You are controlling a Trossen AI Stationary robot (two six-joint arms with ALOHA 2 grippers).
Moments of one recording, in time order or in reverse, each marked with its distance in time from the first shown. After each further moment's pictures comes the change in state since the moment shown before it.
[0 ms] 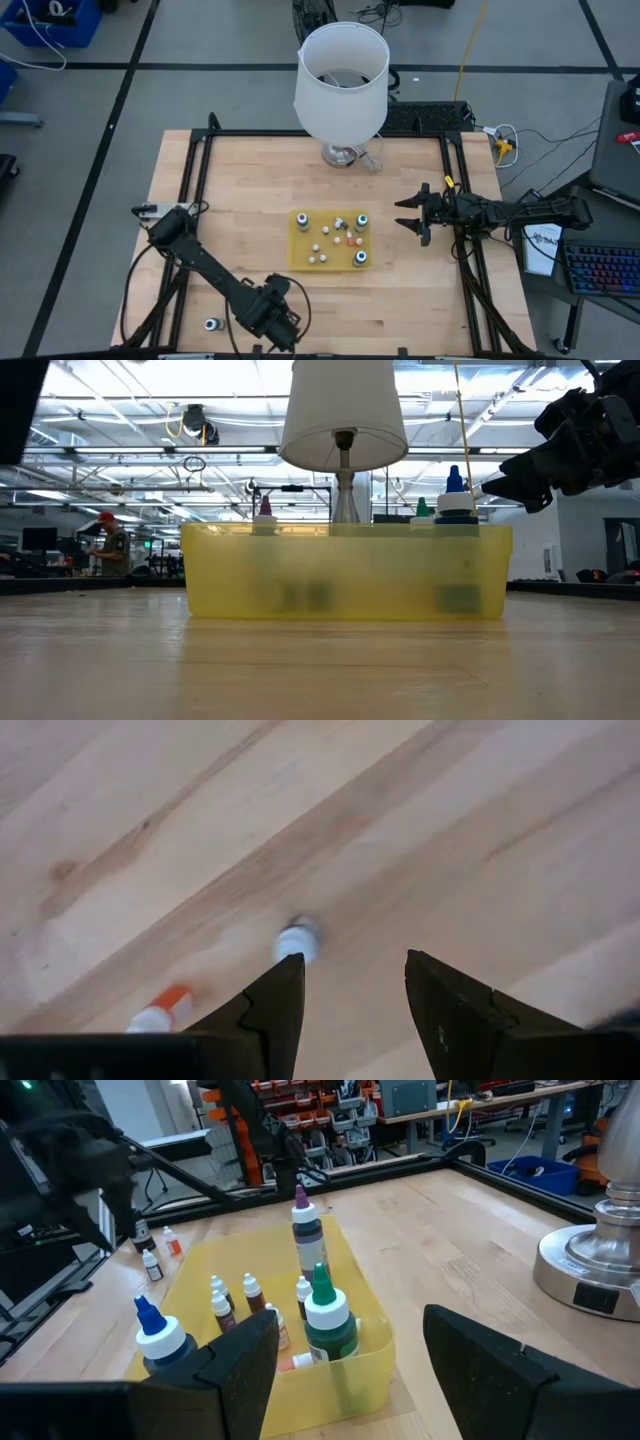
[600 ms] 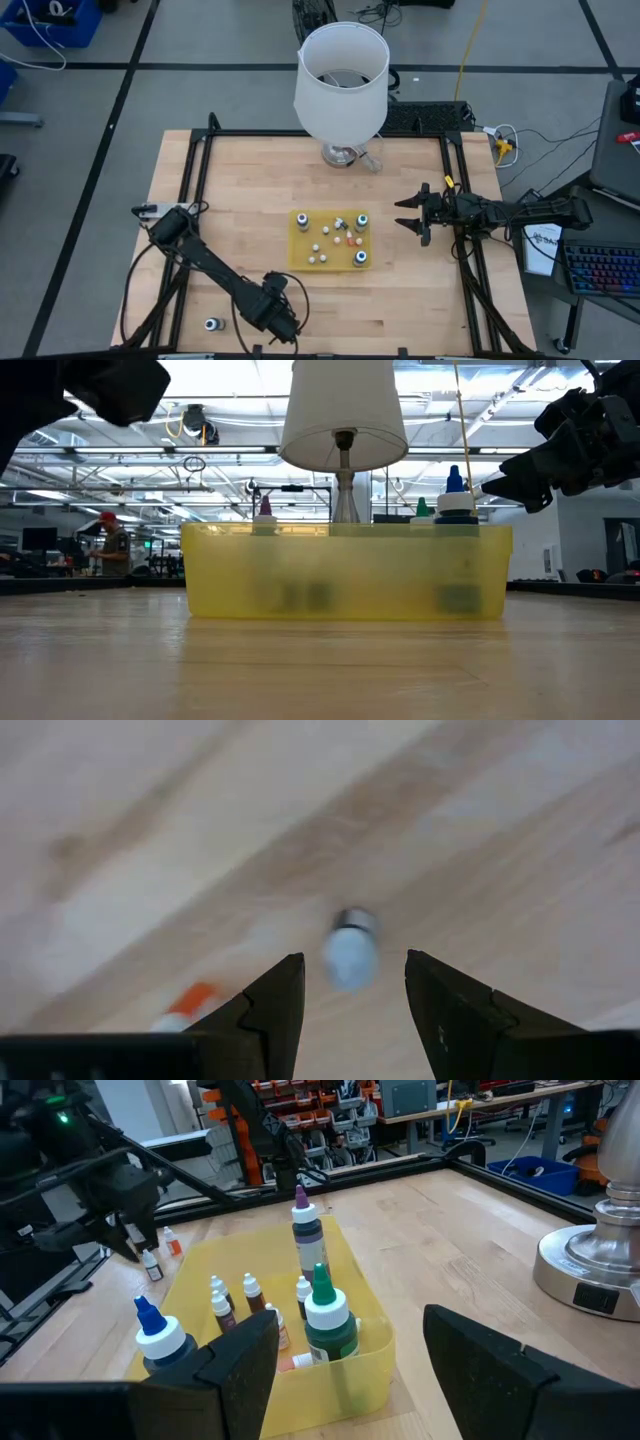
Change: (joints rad) left arm 0.020 -0.001 -0.139 0.057 0.110 0.014; right arm 0.000 0.000 0.000 0.000 0.000 0.000
